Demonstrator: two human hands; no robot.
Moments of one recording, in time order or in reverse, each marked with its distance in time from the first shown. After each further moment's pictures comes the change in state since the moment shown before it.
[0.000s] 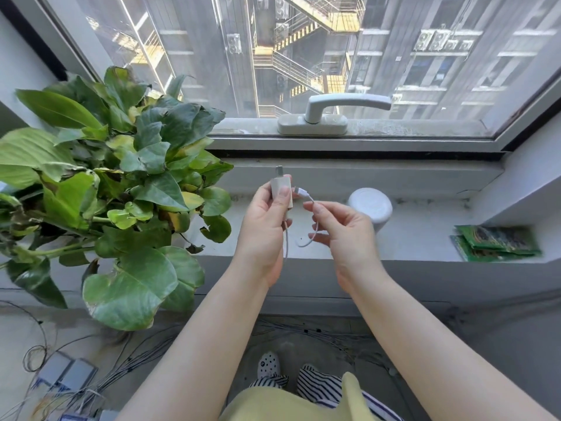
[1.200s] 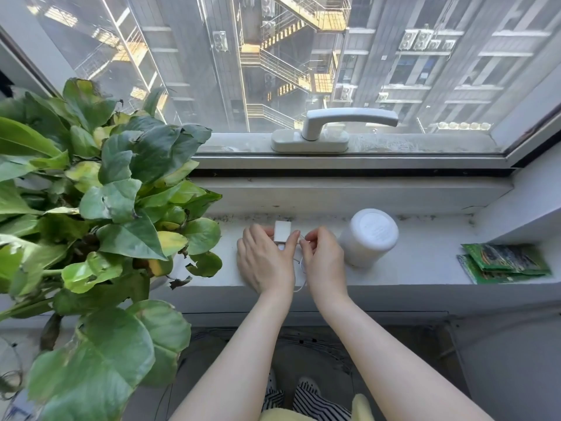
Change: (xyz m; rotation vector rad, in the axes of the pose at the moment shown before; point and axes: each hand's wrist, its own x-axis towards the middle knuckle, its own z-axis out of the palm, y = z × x) left_hand 0.075 -0.107 -0.017 1.207 0.576 0.225; right_hand 0.067 0.091 0.012 -0.689 0.147 -0.097
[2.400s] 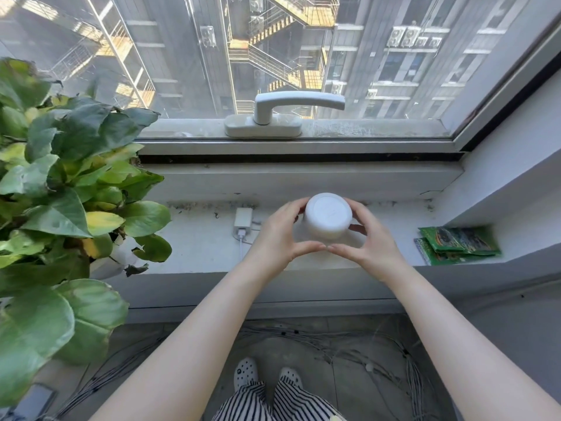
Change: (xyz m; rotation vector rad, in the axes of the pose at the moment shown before) left_hand -0.016 0.059 -0.015 -0.440 -0.757 0.475; right_hand 0.025 0.057 -0.153 0.078 -0.320 -0.253
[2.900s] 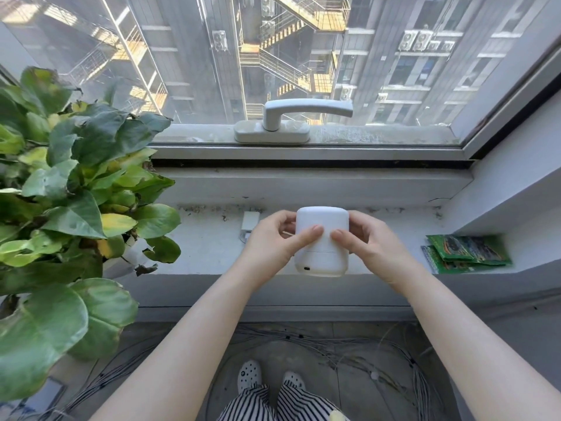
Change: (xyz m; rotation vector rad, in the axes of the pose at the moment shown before) left_hand -0.021 0.027 -0.025 -0.380 0.034 -0.355; right_hand 0.001 -0.041 0.000 0.224 -0.136 0.096
